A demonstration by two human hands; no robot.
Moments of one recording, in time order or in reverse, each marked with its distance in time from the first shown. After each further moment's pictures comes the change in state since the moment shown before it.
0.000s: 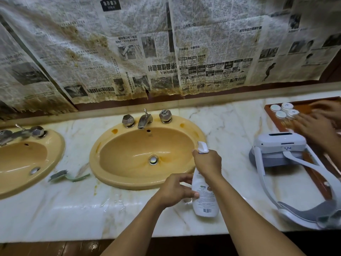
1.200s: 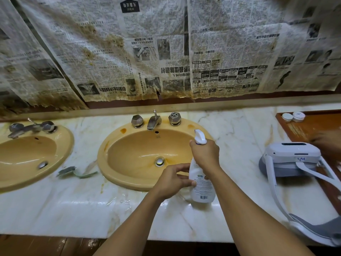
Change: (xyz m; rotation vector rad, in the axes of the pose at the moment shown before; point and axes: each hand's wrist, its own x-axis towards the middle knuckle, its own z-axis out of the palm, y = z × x) left_hand 0.000 0.015 -0.037 -0.137 0.119 0.091; right_hand 0.000 -0.052 0.023 0.001 -0.019 -0.166
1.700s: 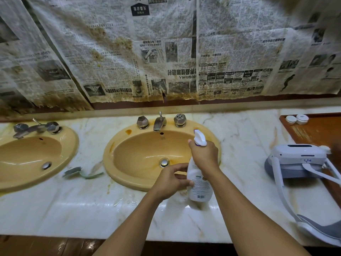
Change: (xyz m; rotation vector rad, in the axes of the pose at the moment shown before) left_hand -0.012 -0.006 -0.031 -0.013 0.020 0.009; right_hand -0.021 -0.015 0.022 0.100 -0.008 -0.034
